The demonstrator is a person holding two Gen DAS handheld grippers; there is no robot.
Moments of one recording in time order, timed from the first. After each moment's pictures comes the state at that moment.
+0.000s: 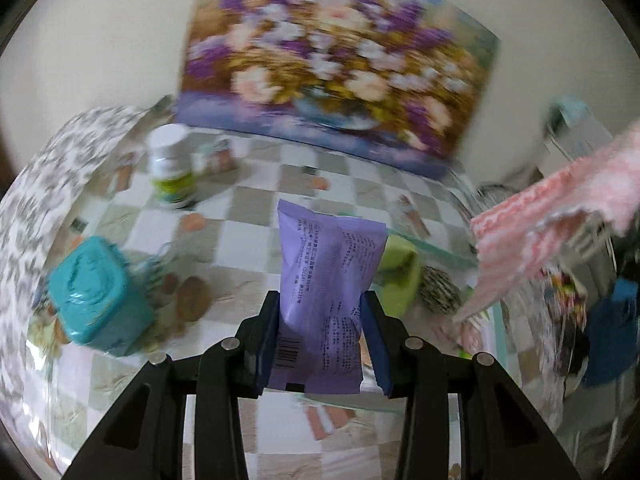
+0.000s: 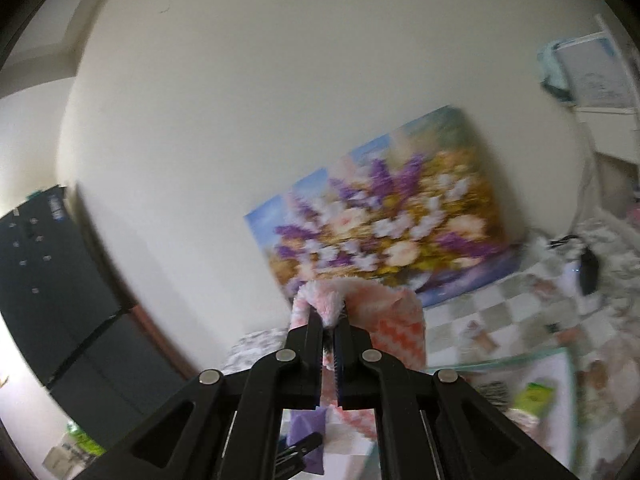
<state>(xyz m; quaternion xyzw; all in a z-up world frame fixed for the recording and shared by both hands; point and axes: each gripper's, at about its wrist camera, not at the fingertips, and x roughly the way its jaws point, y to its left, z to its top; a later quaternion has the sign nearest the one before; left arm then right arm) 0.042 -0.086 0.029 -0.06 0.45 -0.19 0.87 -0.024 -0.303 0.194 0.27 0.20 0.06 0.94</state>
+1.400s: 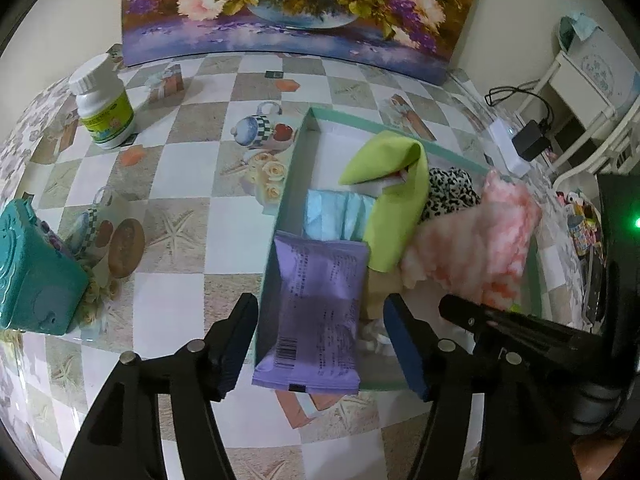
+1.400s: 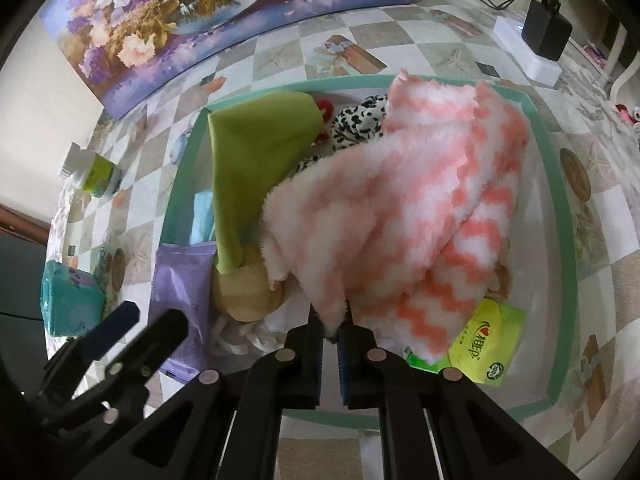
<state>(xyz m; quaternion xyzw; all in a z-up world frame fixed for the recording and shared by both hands) 0.050 -0.137 -0.041 0.00 0.55 -0.19 0.81 0.034 -0.309 -0.047 0.20 0.63 -0.06 0.75</state>
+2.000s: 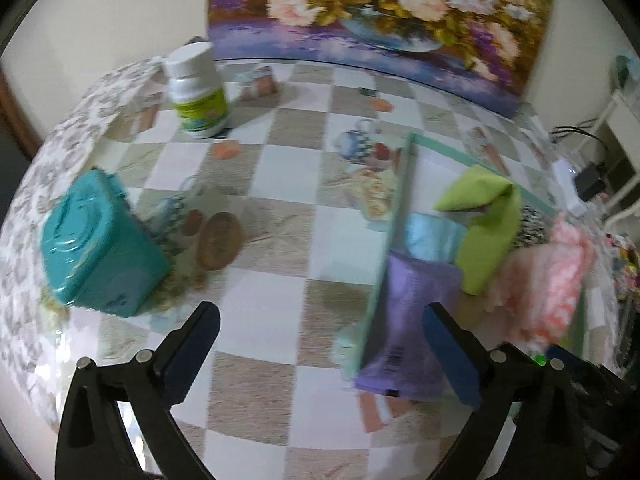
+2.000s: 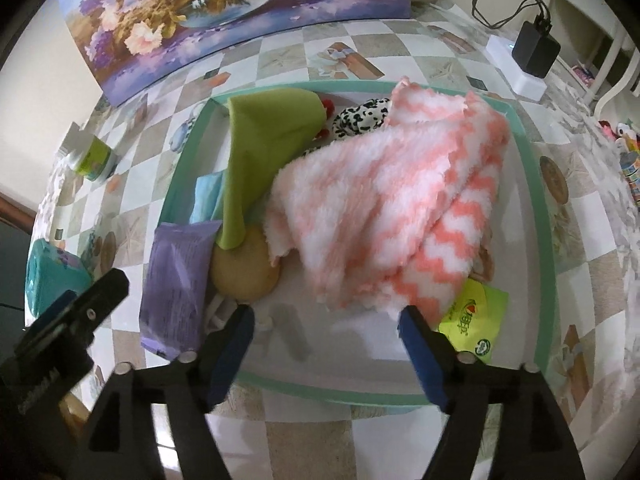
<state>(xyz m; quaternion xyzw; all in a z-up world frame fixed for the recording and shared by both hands) 0.058 -0.090 -0.039 0.00 0.54 -0.07 0.84 0.021 -0.293 -0.036 0.16 0.62 -0.08 0.76</state>
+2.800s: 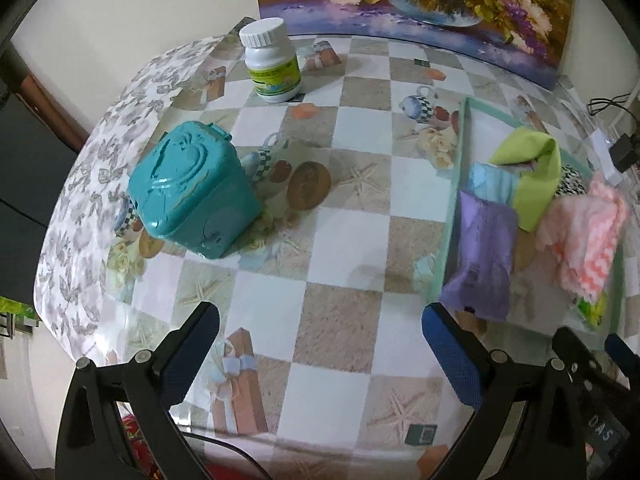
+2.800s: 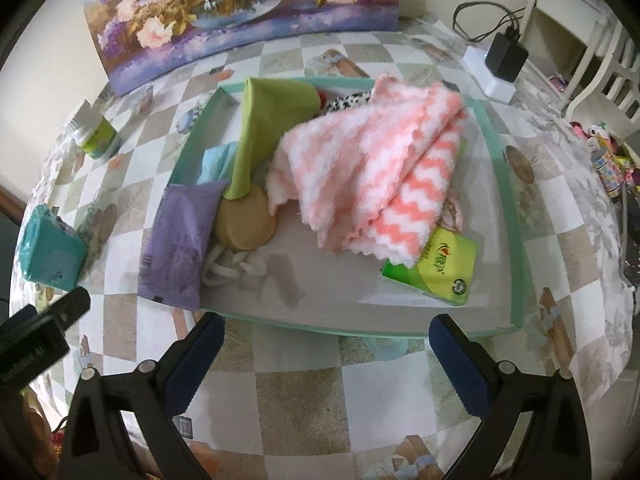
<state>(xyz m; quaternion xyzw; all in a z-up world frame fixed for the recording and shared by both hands) 0.021 -0.054 -0.024 0.06 0.58 -0.01 0.81 -0.024 -0.276 -0.014 0.12 0.61 -0.11 0.78</state>
